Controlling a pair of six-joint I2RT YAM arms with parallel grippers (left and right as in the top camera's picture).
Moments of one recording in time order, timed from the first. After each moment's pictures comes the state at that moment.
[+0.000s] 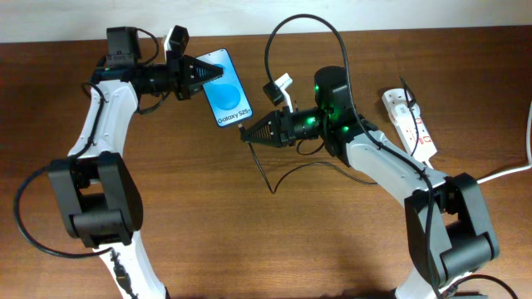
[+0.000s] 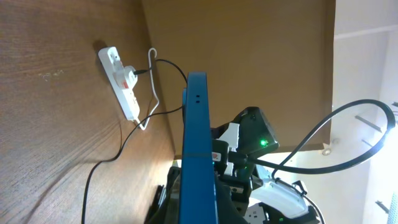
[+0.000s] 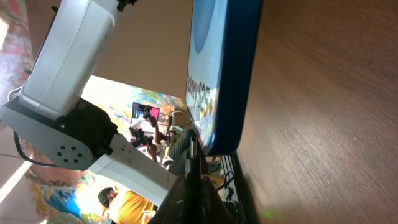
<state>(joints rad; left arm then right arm) 0.07 2.12 1.76 -0.58 1.52 -0.45 0.37 1.83 1.17 0.25 -1.33 0.87</state>
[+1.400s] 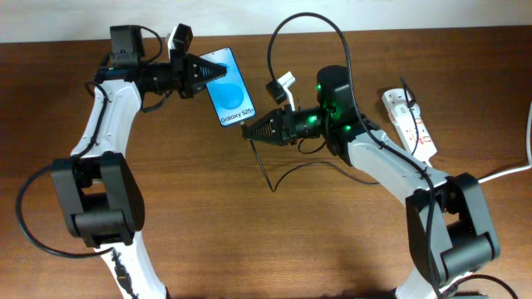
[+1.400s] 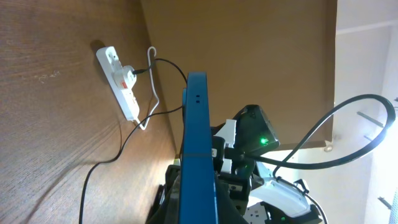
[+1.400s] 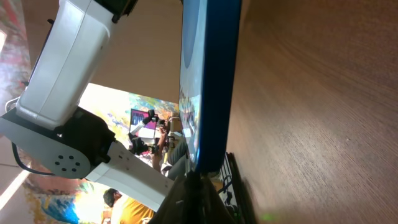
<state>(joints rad) 0.05 2.12 1.76 -0.54 1.52 -0.47 0.36 1.83 1.17 0.25 -1.31 0.88</state>
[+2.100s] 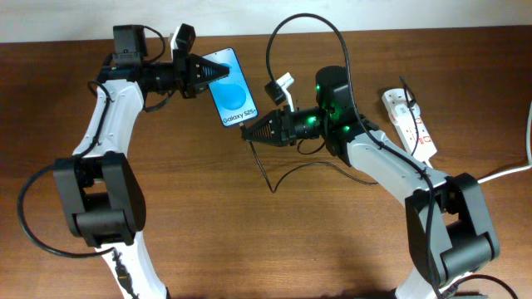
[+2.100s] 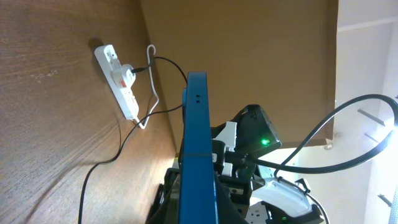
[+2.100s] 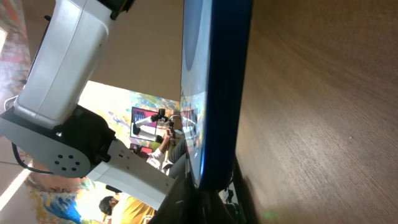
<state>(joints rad) 0.04 2.12 1.76 -0.53 1.52 -0.47 0.36 1.83 1.17 0.24 -1.31 0.88</state>
